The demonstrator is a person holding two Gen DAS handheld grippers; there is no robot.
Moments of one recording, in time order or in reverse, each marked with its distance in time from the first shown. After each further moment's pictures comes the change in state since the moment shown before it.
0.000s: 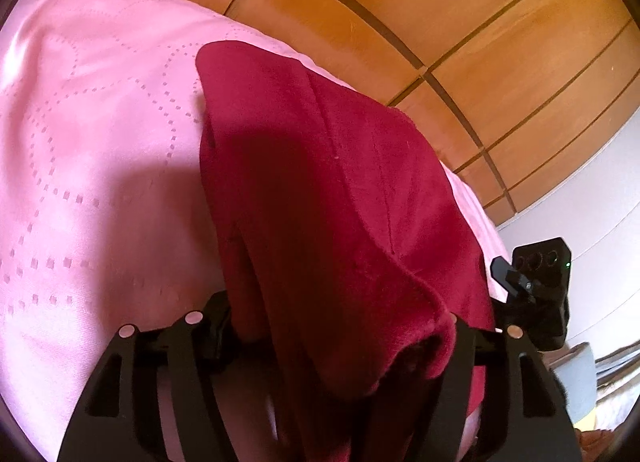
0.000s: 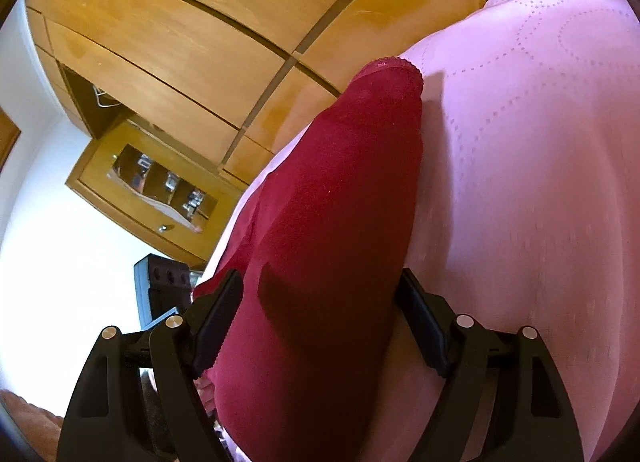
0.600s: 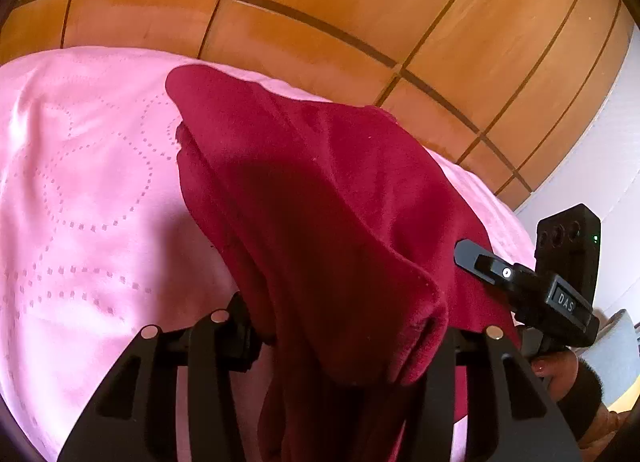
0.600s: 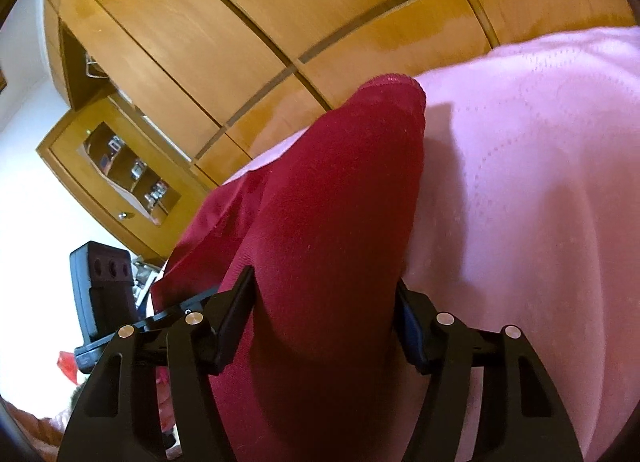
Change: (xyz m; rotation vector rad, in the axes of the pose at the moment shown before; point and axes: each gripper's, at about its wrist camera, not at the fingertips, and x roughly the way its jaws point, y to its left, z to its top) left arm -0.016 -0.051 -0.012 0.153 -0.074 0.087; right arm -0.001 0.039 -0.012 -0.158 -0.065 -0.171
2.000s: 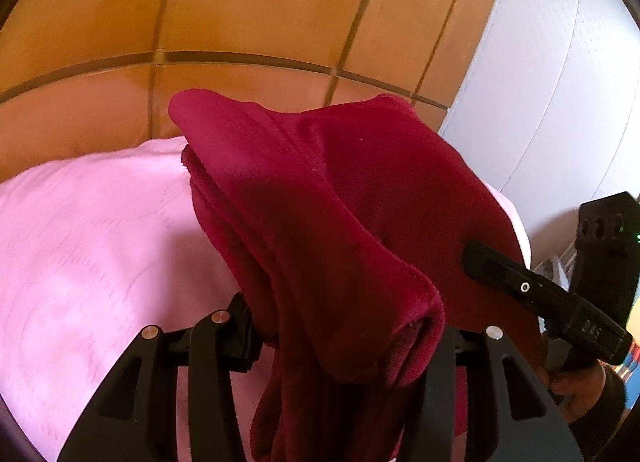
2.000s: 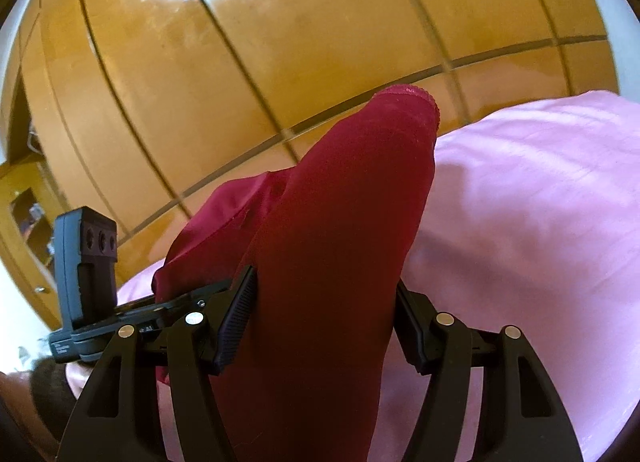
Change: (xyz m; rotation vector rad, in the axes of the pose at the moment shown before) left arm 0.147 -0.260 0.052 0.440 0.093 -0.208; right arm -0.203 -0.107 0.020 0.040 -0.400 -0.407
